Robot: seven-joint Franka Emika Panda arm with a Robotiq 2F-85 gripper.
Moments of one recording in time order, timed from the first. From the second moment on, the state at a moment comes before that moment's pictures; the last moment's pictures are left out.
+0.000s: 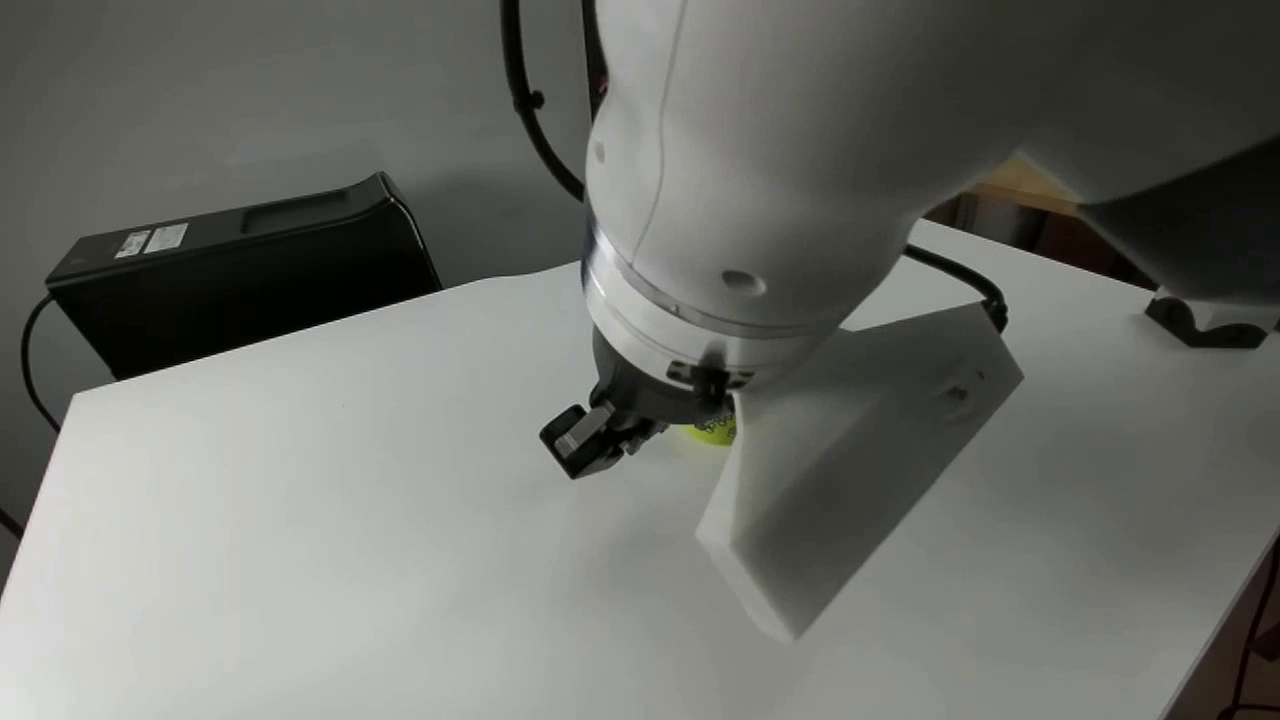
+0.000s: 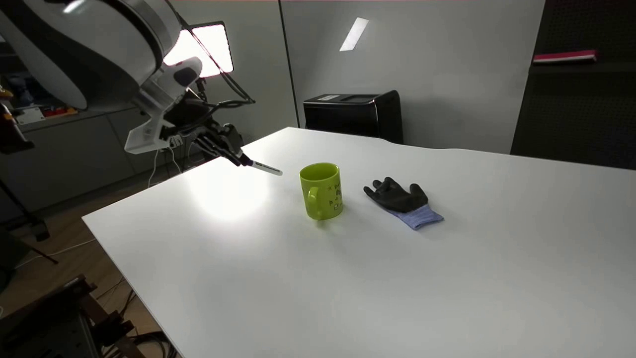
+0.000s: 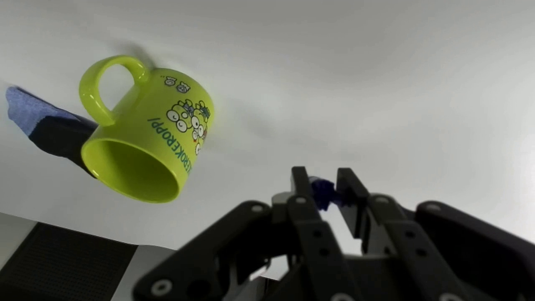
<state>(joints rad) 0.44 0.27 0.02 -2.37 -1.43 2.81 1.64</state>
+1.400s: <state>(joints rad) 0.36 0.47 0.03 -2.40 -1.23 2.90 1.50</state>
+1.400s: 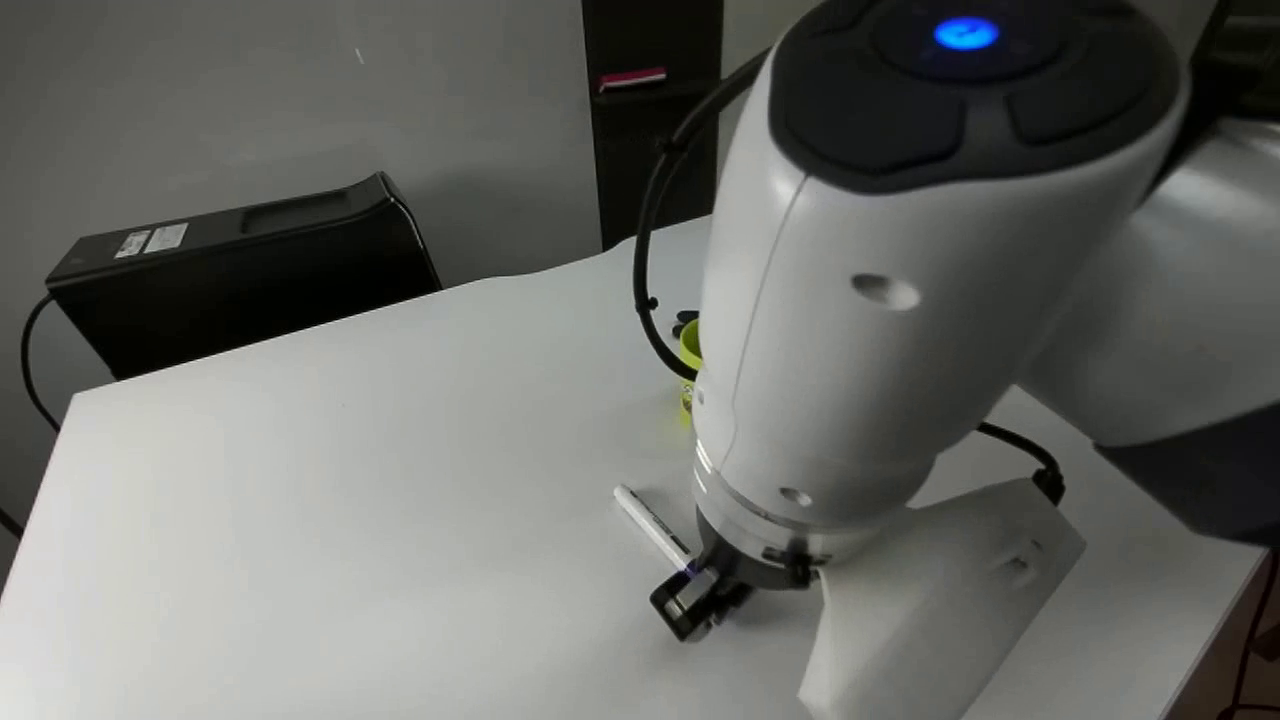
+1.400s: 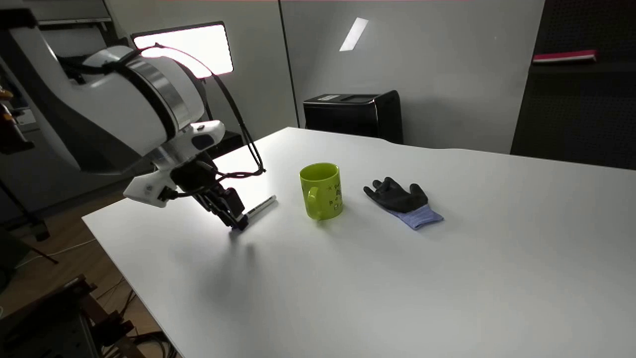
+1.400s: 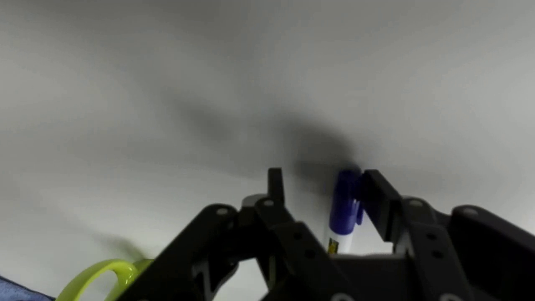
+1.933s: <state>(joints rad) 0.09 0.40 0.27 -2.43 -0.65 2.79 0.89</state>
